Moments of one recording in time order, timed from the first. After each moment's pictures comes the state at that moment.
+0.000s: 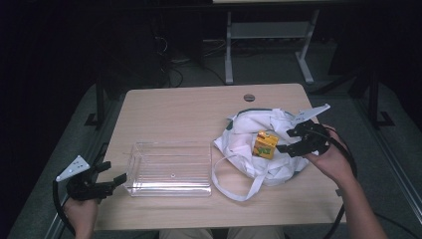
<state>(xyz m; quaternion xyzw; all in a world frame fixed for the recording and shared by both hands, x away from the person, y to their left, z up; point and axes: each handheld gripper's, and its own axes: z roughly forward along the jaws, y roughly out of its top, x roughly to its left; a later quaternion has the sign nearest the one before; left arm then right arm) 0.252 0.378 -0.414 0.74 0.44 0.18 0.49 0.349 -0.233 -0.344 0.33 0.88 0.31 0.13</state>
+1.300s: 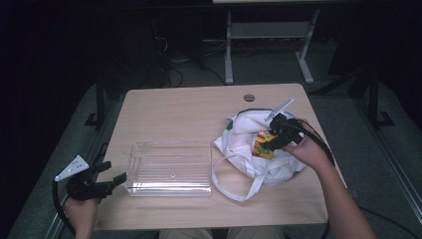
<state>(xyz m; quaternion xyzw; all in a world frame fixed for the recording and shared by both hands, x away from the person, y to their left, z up) 0.253 0.380 -0.414 0.73 0.44 0.17 0.50 0.393 -0.186 -0.367 0.32 0.91 0.24 0.10</state>
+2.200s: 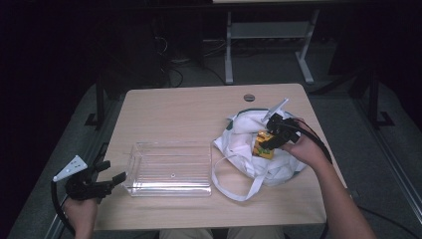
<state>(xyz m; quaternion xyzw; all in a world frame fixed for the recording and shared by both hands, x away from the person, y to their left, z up) 0.252 0.382 -0.414 0.72 0.44 0.17 0.50 0.400 -0.180 -0.371 0.30 0.92 0.23 0.09</state>
